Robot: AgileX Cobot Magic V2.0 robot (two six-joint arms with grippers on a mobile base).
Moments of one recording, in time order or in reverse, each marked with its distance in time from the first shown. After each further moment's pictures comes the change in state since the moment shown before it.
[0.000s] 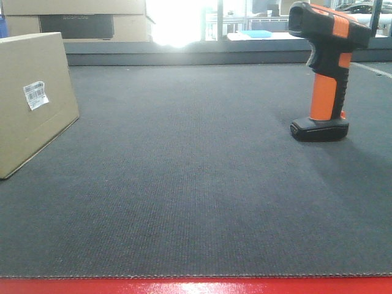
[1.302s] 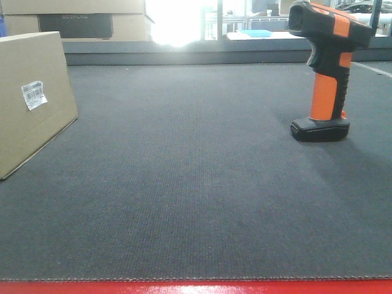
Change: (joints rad) left arm 0.000 0.012 -0.252 0.000 -0.016 0.000; right arm 0.000 -0.002 -0.140 0.000 -0.119 0.000
